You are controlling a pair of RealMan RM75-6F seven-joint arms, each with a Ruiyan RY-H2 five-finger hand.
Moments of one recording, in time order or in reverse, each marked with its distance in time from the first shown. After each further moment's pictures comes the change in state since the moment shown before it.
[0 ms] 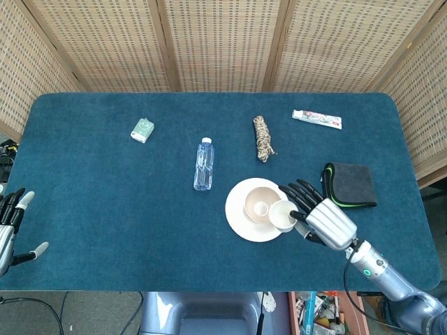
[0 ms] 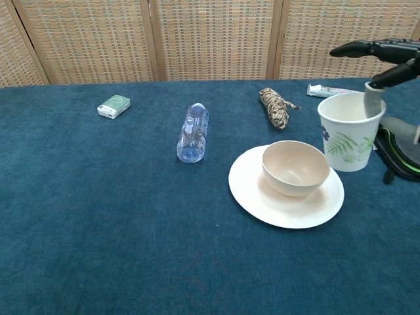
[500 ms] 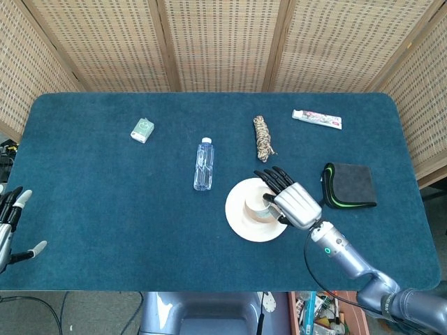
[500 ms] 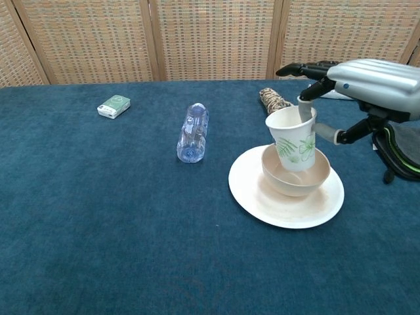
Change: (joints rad) left arm -0.005 0.010 -0.006 0.004 -0.013 -0.013 -0.029; right arm 0.117 -0.146 0.102 -0.026 0.208 -0.263 -0.179
